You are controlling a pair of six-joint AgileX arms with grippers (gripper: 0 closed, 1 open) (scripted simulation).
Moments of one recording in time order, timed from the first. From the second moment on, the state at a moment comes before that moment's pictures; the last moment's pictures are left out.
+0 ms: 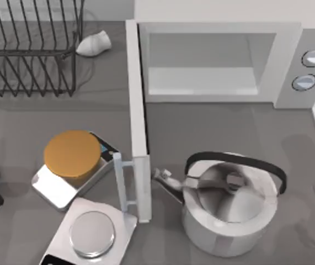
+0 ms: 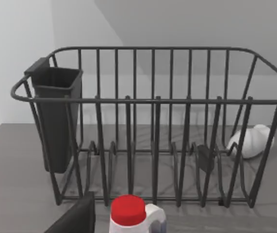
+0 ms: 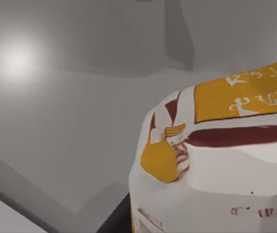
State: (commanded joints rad) left arm 0.00 0.00 0.00 0.00 0.00 0.00; right arm 0.25 1.37 0.80 -1.07 0.05 -0.55
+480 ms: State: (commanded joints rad) left arm 0.00 0.00 0.00 0.00 0.00 0.00; right arm 0.29 1.32 0.91 -1.20 0.03 -0.56
